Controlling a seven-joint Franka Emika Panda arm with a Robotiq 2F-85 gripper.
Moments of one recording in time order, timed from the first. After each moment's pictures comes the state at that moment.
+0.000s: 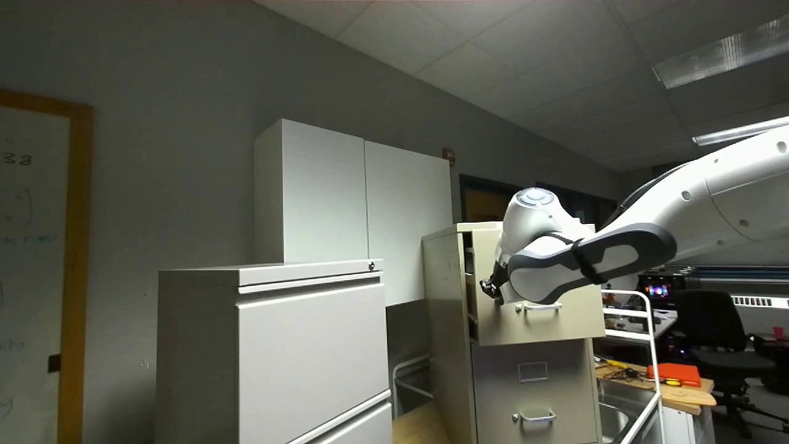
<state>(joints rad) -0.43 -0.49 0.05 -2.28 -0.46 2.57 0.51</state>
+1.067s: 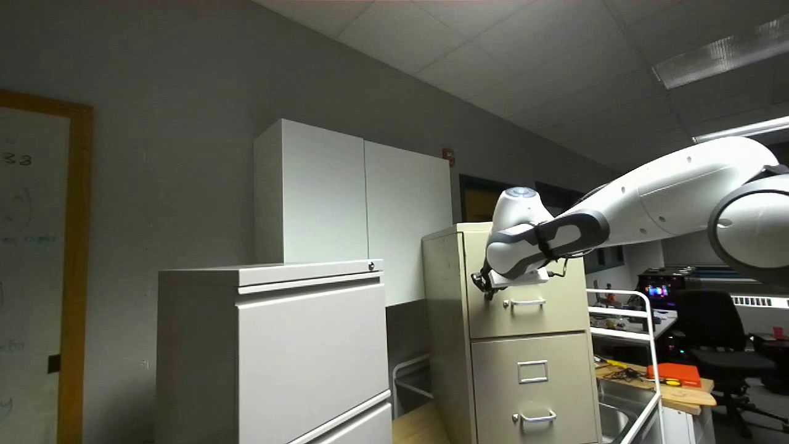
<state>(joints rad) -0.31 -0.22 -0.10 -1.97 -0.28 2.49 0.34</state>
